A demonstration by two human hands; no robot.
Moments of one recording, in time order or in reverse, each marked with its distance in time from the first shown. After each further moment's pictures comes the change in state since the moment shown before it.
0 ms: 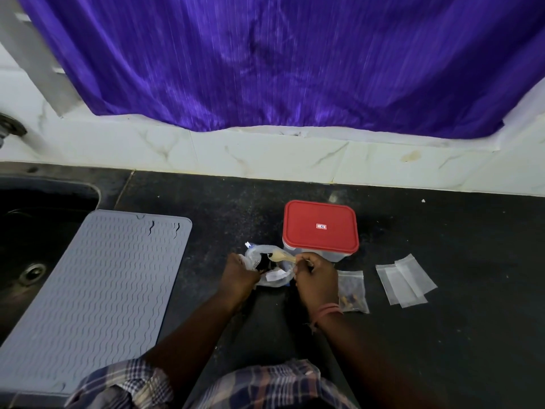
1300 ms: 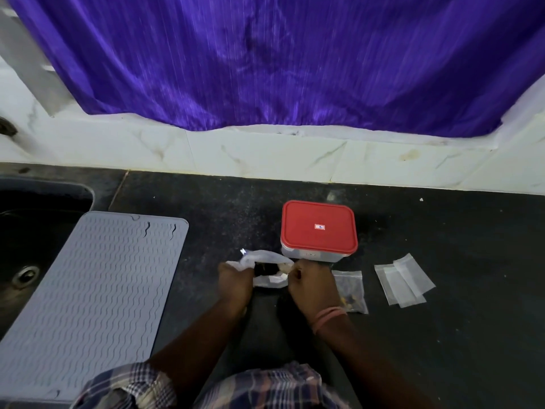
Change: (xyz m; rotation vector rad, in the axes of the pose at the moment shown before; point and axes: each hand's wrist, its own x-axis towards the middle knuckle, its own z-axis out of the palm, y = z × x) left_hand -0.015 0.007 0.013 -0.151 0.254 0.001; right_hand 0.000 -0.007 -0.004 -0.563 -0.087 -0.275
